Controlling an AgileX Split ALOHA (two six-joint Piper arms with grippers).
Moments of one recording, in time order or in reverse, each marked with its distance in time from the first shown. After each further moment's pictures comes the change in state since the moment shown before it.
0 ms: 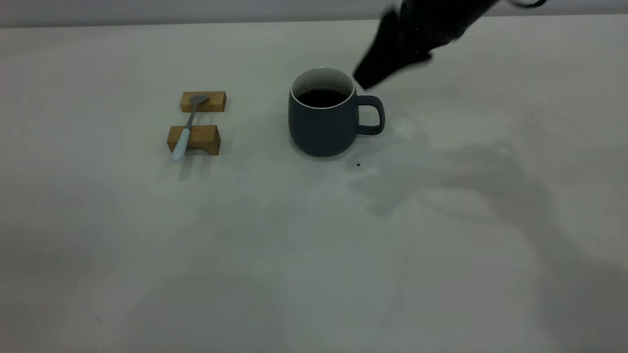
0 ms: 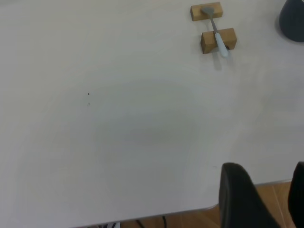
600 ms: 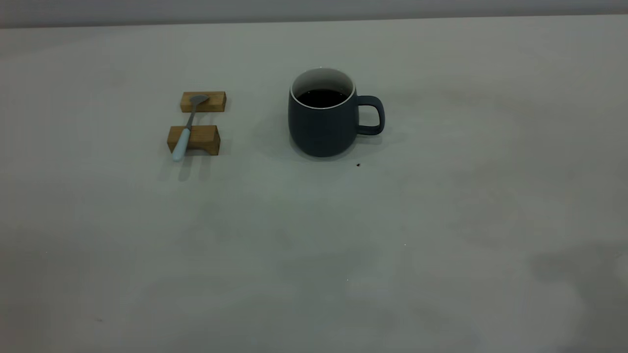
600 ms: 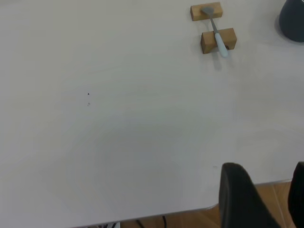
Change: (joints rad) left arm 0.000 0.000 0.000 0.000 0.000 0.000; right arm 0.000 -0.897 0.547 -1.119 0.389 1.448
